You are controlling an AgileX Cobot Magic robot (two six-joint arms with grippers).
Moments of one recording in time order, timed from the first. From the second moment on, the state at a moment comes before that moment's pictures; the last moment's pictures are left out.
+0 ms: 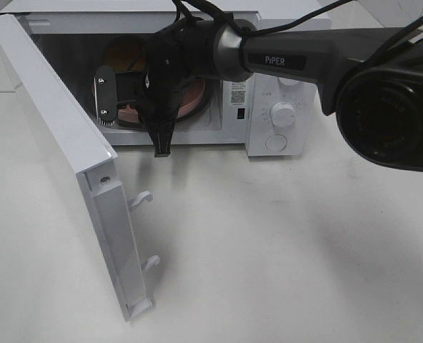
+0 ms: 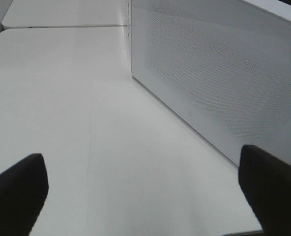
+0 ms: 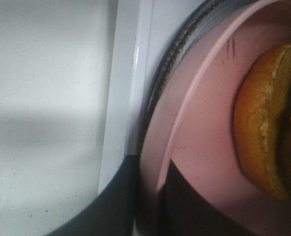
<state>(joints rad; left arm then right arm) 0.00 0.00 -0.50 -0.15 1.04 0.09 0.69 2.47 -2.08 -0.18 0.57 -0.97</state>
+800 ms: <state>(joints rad) 0.00 0.00 -0.50 -0.15 1.04 0.09 0.69 2.21 -1.68 -0.03 0.42 -1.35</state>
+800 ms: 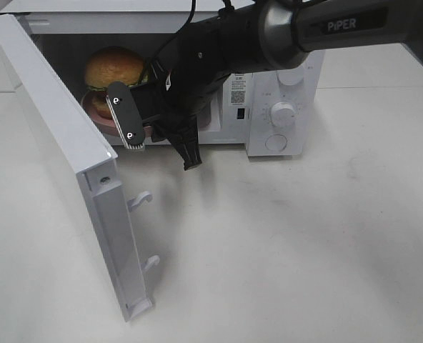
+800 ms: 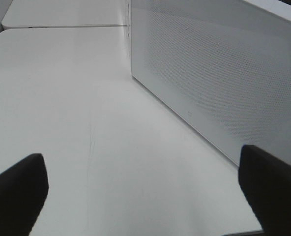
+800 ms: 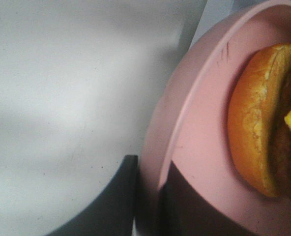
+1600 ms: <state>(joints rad) 0.00 0.00 -0.50 -0.15 1.04 0.09 0.68 1.97 -1.32 0.11 0.33 -1.66</state>
